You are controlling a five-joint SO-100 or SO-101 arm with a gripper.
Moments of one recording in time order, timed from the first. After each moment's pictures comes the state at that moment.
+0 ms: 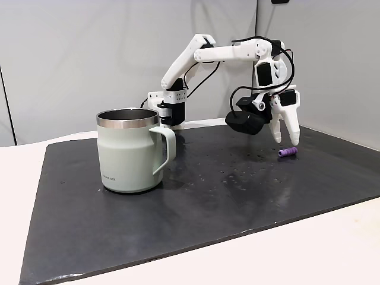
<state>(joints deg) -29.4 44.4 38.3 79.5 28.2</state>
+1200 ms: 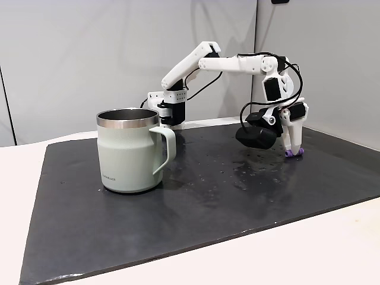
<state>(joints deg) -31.0 35.7 34.1 70.5 28.1</state>
